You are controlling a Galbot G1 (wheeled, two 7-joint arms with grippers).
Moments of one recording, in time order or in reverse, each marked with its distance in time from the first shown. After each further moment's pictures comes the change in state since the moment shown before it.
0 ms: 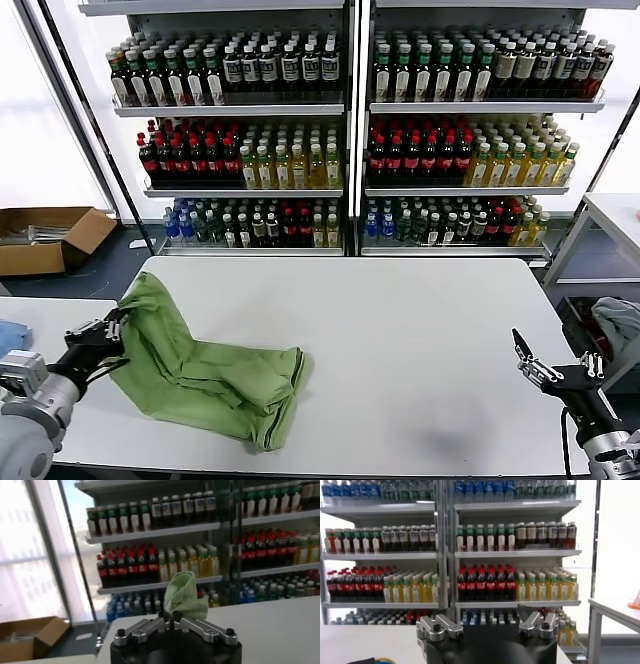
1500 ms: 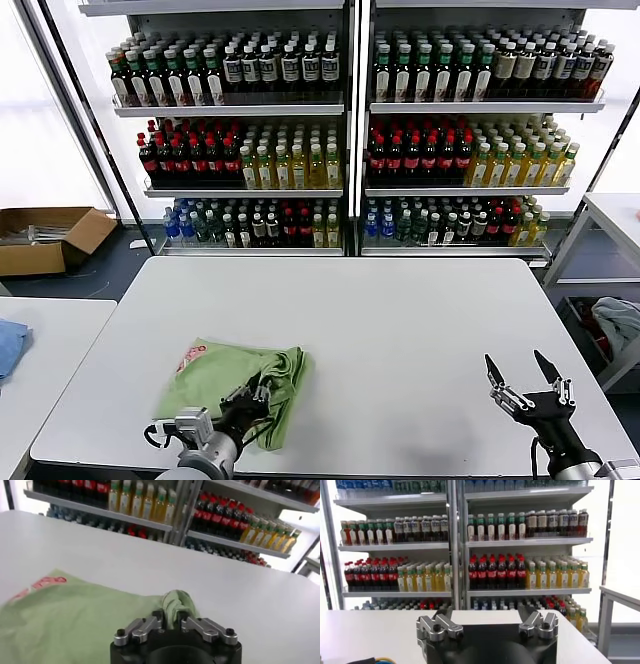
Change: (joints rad) left arm 0.000 -0.345 0.561 0.040 0.084 0.004 -0.256; right arm -0.088 0.110 -0.077 0.061 -0.106 0.026 -0.016
